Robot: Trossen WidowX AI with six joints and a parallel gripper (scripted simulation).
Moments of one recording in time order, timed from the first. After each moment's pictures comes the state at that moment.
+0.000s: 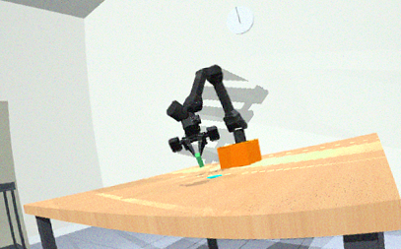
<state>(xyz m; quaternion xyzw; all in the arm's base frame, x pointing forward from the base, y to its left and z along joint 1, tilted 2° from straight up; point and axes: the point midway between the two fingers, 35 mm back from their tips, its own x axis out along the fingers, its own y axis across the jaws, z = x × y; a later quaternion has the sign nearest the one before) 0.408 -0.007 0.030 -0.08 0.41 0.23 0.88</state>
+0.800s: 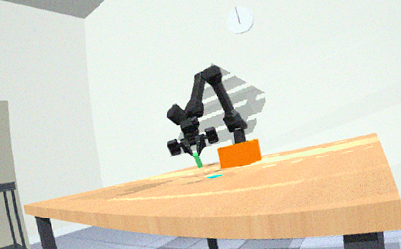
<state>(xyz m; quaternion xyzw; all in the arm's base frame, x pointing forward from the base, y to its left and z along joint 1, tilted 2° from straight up) 0.410 -0.013 0.029 -0.05 0.34 0.24 0.91</state>
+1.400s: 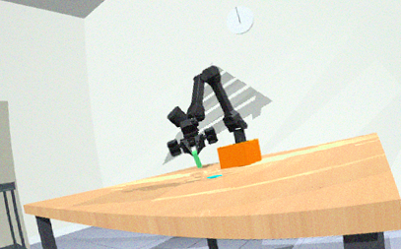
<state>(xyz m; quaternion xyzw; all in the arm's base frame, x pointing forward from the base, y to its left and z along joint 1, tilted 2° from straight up) 0.407 -0.018 0.031 -0.03 0.29 0.25 0.92</state>
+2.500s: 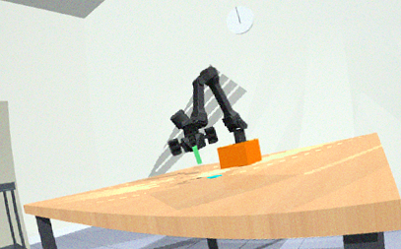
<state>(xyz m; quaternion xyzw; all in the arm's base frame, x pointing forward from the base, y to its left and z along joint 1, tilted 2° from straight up) 0.390 -0.023 0.040 -0.01 0.20 0.27 0.94</state>
